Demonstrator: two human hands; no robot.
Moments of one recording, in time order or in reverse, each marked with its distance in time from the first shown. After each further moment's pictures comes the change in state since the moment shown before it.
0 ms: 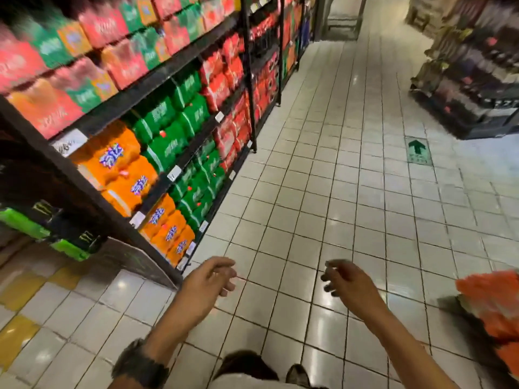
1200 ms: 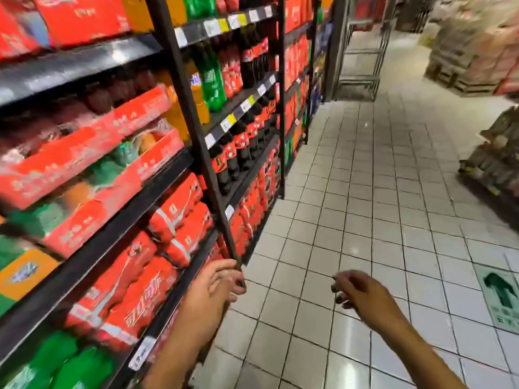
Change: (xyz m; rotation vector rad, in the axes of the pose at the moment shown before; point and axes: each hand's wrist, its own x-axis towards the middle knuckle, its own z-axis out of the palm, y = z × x) left_hand 0.962 0.451 0.051 -0.188 0.157 0.215; right_hand 0.987 -0.410 -0.149 0.010 -0.025 -0.090
